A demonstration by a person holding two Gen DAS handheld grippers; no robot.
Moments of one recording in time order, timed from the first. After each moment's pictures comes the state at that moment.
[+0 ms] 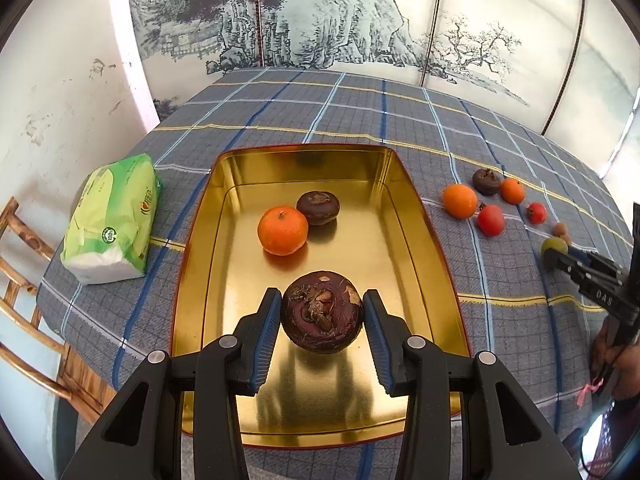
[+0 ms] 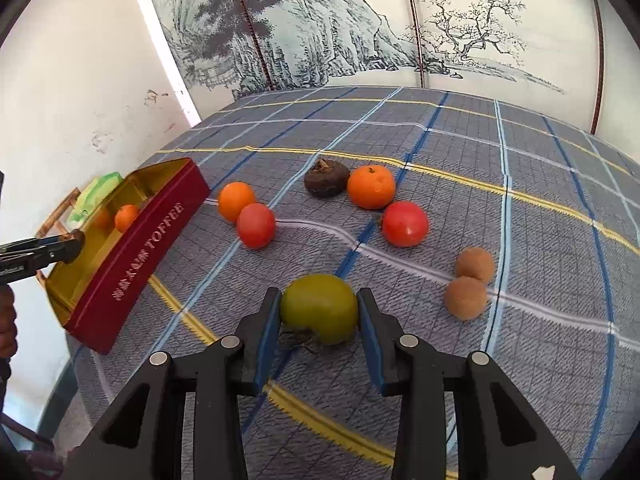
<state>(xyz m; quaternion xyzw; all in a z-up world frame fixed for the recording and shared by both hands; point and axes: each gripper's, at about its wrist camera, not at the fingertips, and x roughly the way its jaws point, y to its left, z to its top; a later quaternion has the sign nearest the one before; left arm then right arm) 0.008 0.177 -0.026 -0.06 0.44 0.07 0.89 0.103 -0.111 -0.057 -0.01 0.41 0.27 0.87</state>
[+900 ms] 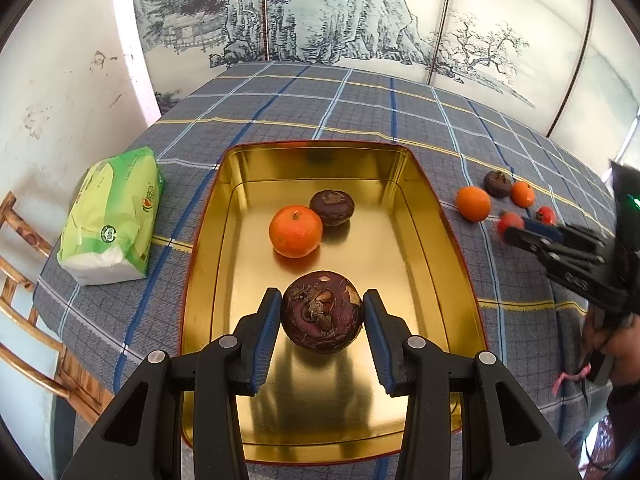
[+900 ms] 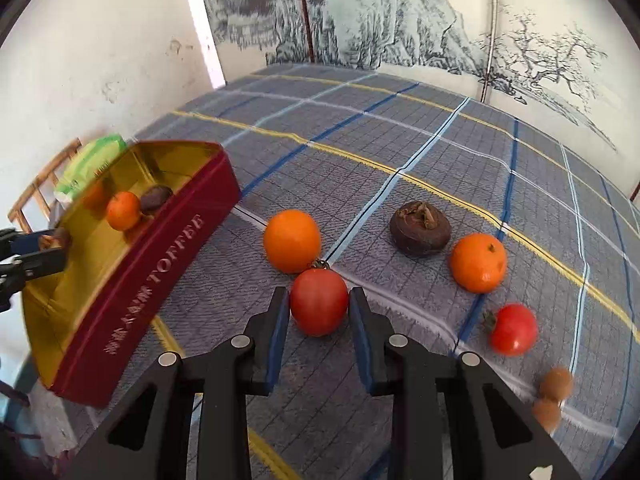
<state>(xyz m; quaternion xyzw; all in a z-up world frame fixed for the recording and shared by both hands) 0.013 0.195 -0.031 -0.07 0.44 0.07 0.89 0.126 -0.022 -0.052 -0.08 0.41 0.31 0.85</state>
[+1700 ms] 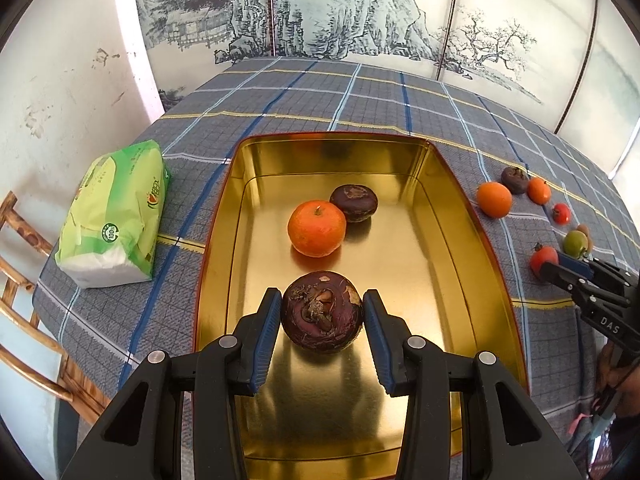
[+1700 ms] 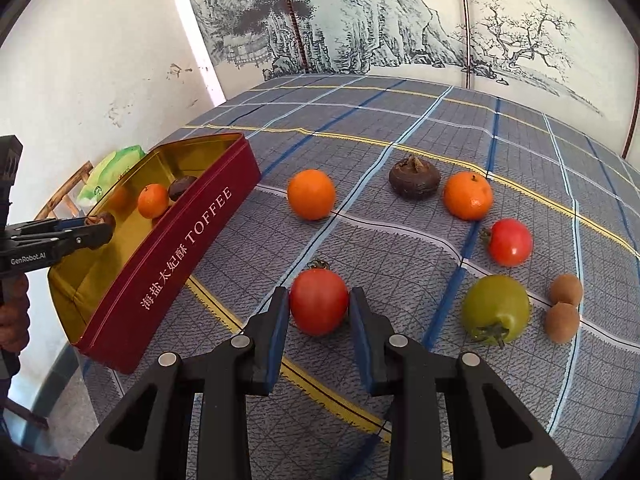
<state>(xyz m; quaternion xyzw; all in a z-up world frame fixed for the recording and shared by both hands) 0.018 0.211 -0.045 -0.06 0.45 0.08 0.89 0.091 -0.043 -0.061 -0.04 0.42 0.31 0.85</state>
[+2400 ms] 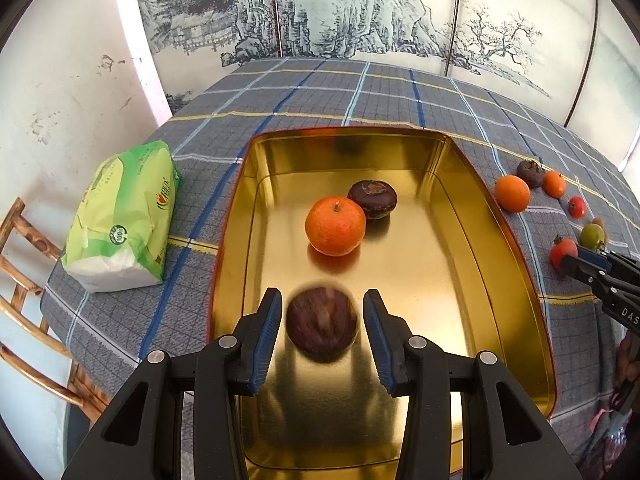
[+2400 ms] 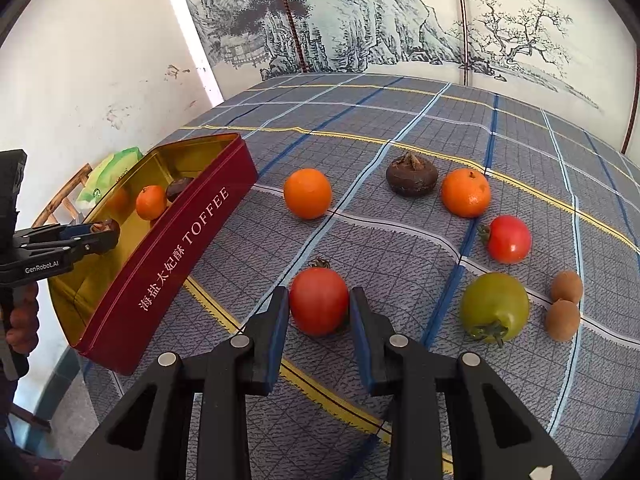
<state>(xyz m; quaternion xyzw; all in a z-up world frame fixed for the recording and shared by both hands) 0.020 0.215 -0.053 -0.04 0.44 0.10 0.89 0.092 -0.044 -0.063 -0.04 0.42 0.31 0.85</state>
